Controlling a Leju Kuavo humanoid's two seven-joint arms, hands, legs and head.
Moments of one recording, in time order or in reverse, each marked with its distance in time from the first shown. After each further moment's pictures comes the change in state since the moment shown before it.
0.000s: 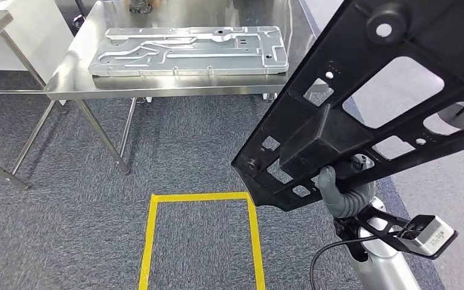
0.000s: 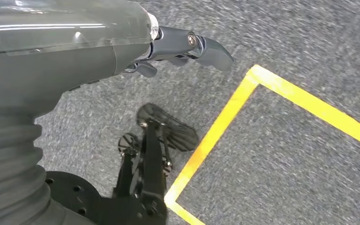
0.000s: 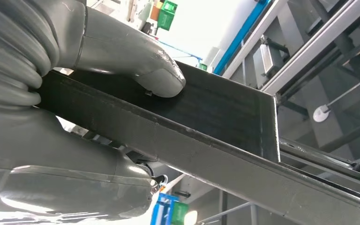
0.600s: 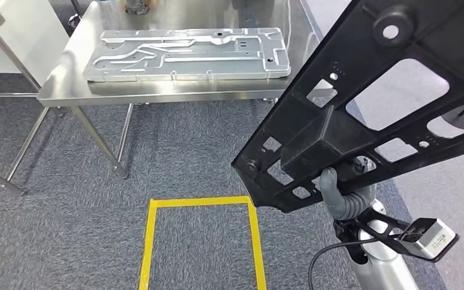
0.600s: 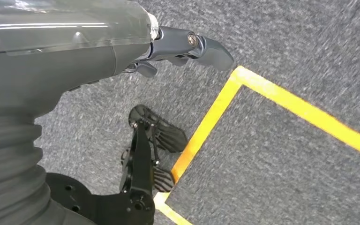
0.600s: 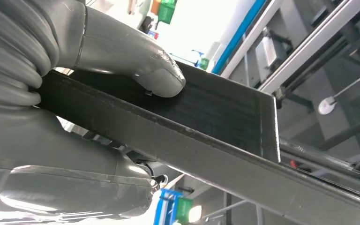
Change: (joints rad) left arm -0.004 0.008 -0.003 0.000 -0.005 -0.002 -0.002; right arm 0.016 0.002 -0.012 -0.007 0.002 -0.002 -0.004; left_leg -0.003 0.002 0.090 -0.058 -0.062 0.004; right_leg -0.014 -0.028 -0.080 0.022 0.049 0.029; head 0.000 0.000
